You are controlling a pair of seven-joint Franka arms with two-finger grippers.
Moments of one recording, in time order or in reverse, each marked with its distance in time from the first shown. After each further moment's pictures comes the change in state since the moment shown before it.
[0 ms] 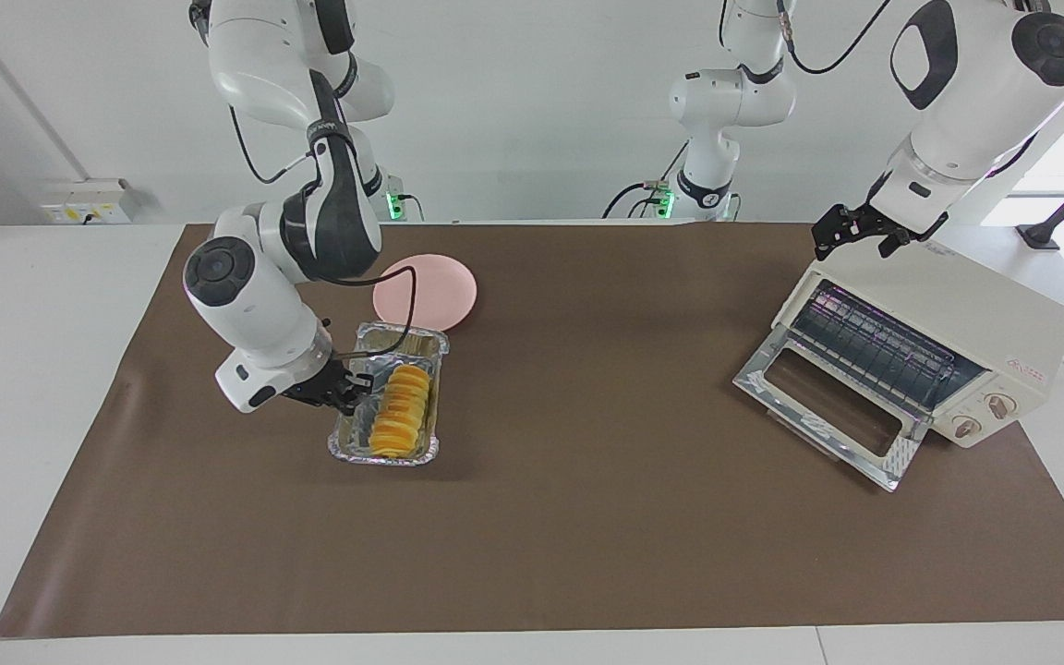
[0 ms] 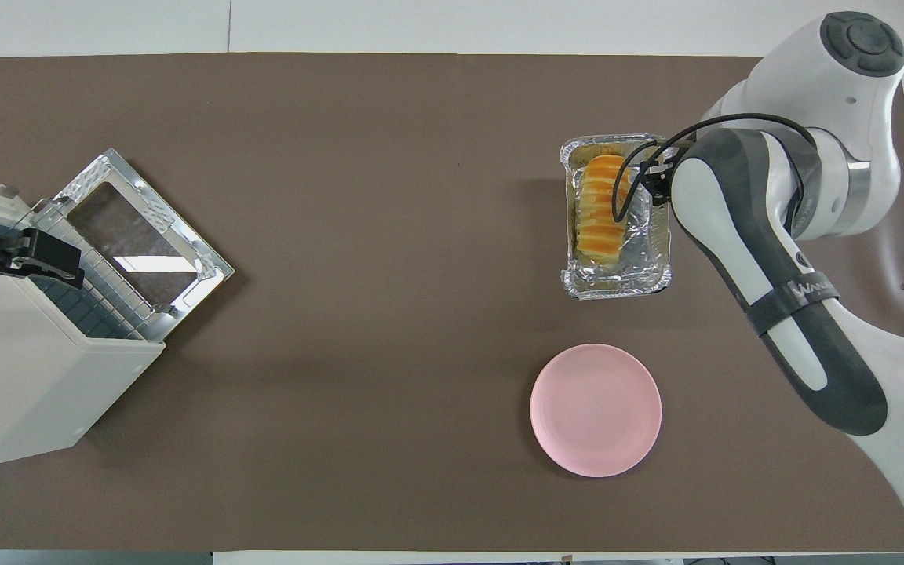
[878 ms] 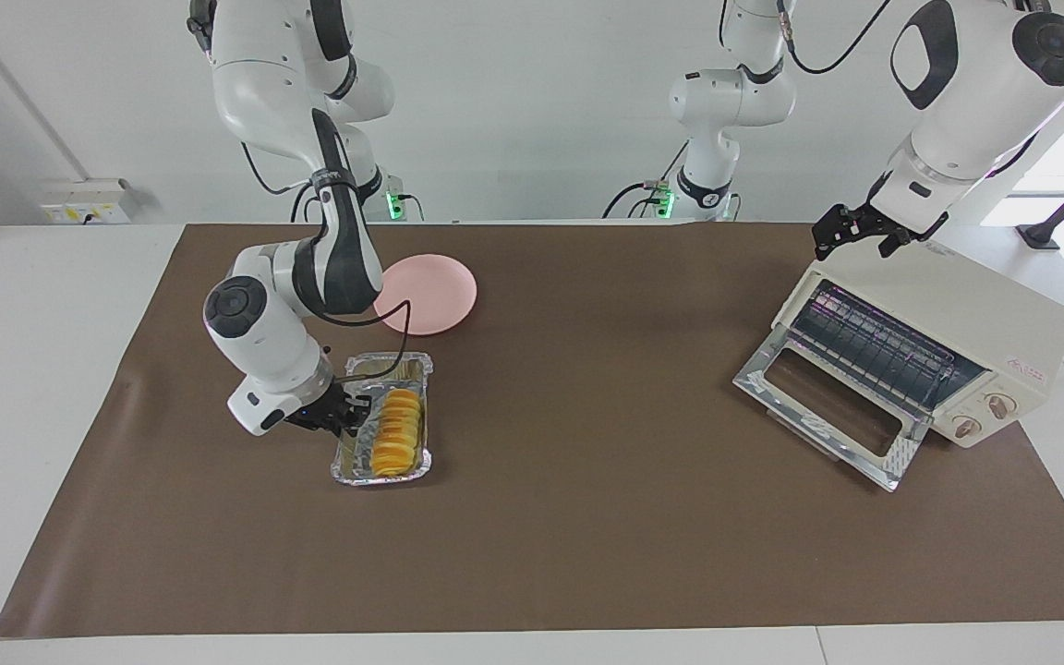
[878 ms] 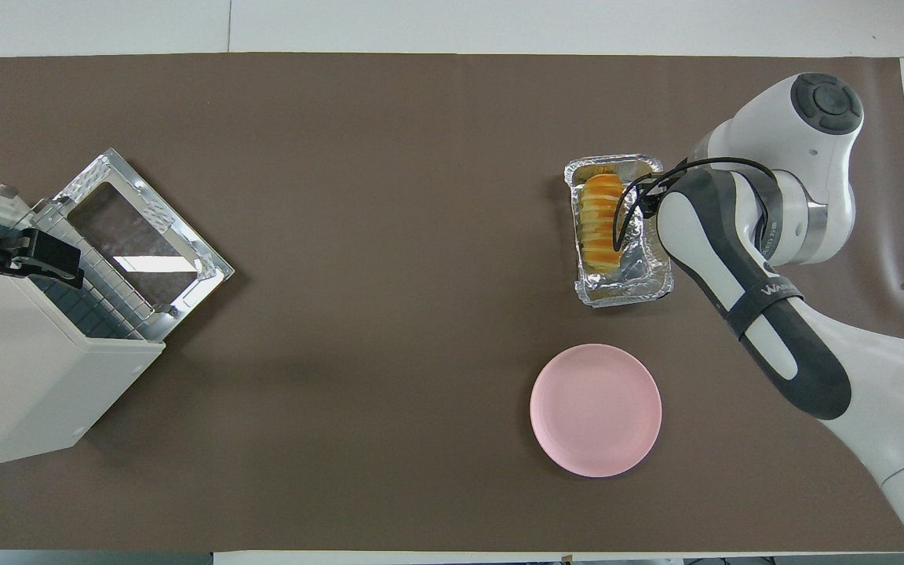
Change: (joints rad) left arm 0.001 0.000 0.000 0.000 0.000 0.000 0.000; right arm -0.020 0.019 0.001 -0.116 0.002 0.164 -0.079
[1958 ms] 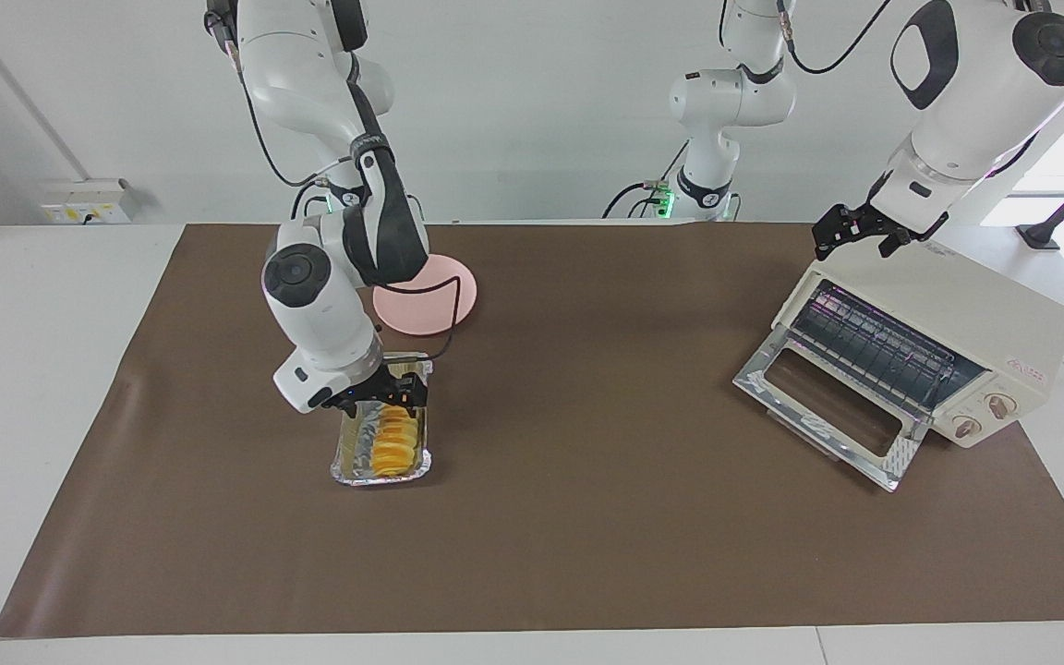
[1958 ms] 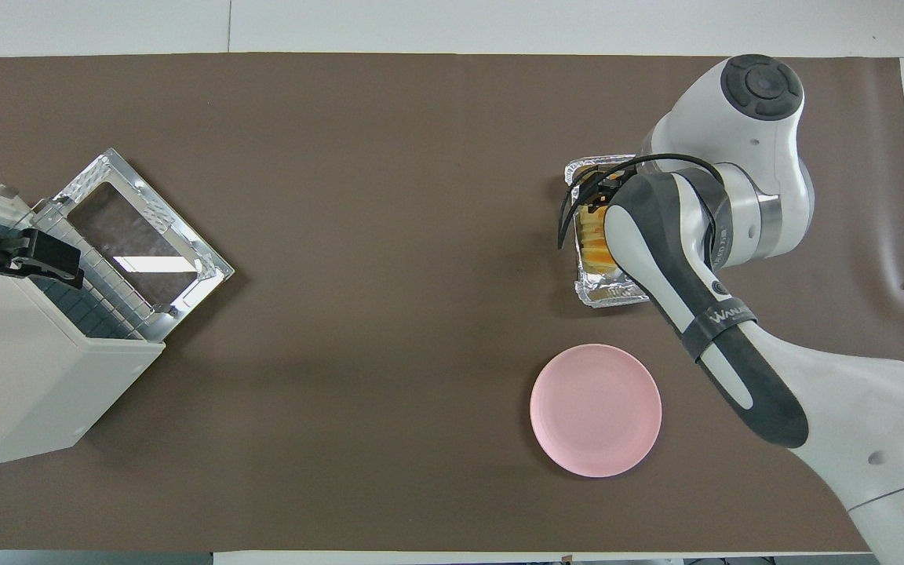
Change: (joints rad) left arm 0.000 0.000 0.000 0.000 0.000 0.000 0.000; right arm 0.106 -0.004 0.003 0.080 -0.076 -0.097 0.197
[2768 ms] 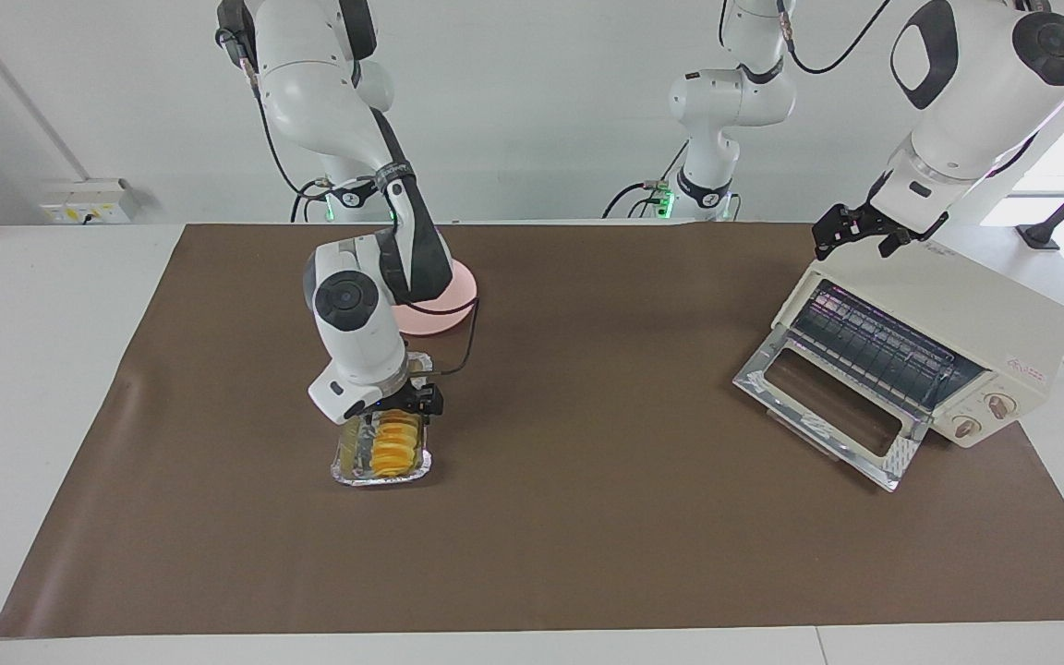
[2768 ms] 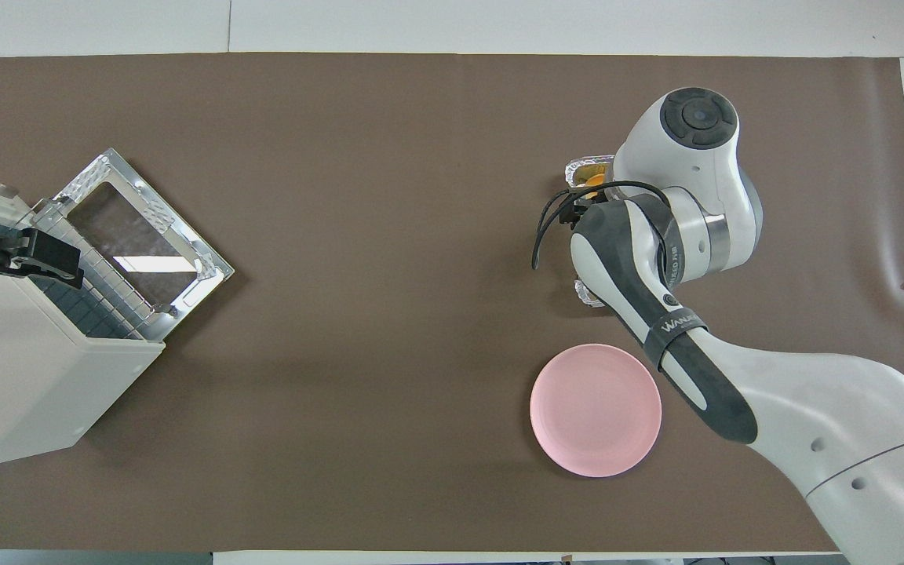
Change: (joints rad) left arm 0.000 0.000 0.000 0.000 0.000 0.000 0.000; right arm 0.044 0.036 -0.002 -0.045 -0.034 0.060 0.043
